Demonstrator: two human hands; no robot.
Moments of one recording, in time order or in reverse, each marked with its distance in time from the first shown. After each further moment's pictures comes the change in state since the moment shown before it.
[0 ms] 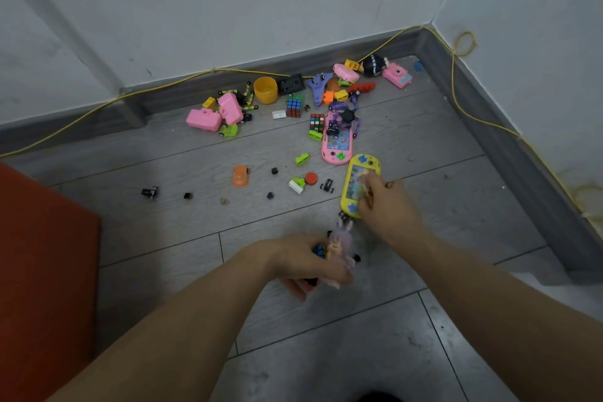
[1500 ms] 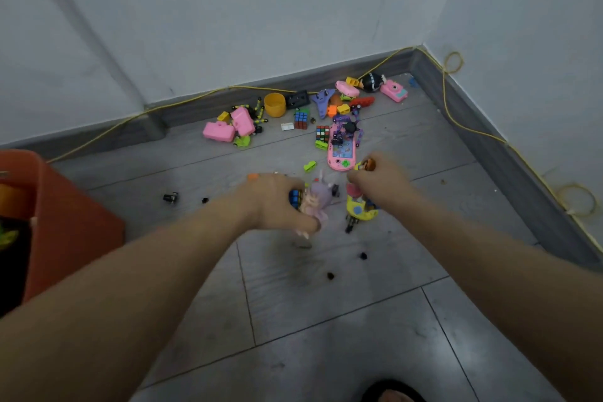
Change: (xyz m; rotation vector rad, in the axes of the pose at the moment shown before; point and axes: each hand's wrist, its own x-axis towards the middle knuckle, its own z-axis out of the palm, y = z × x) left_hand -0.076 0.024 -0.063 0.587 0.529 0.233; right_hand -0.011 -0.067 -0.074 0.579 -0.080 0.102
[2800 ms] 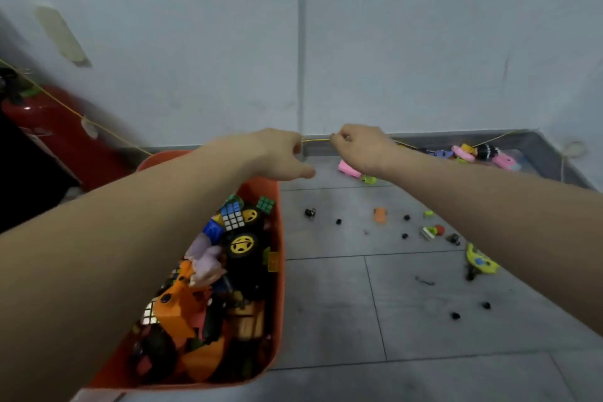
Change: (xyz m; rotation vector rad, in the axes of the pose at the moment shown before) left_hand -0.205 -0.156 -0.170 0.179 0.282 -0.329; right_hand -0.085 -0.288 0.163 -0.530 -0.101 -0.505
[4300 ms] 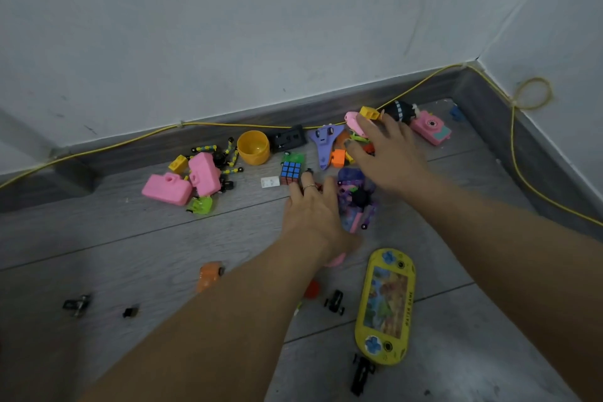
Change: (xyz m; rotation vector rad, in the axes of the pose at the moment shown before) left_hand 0.307 0.336 0.254 -0.036 -0.038 0.124; right_hand 0.146 0.464 0.020 -0.044 0.087 0.240
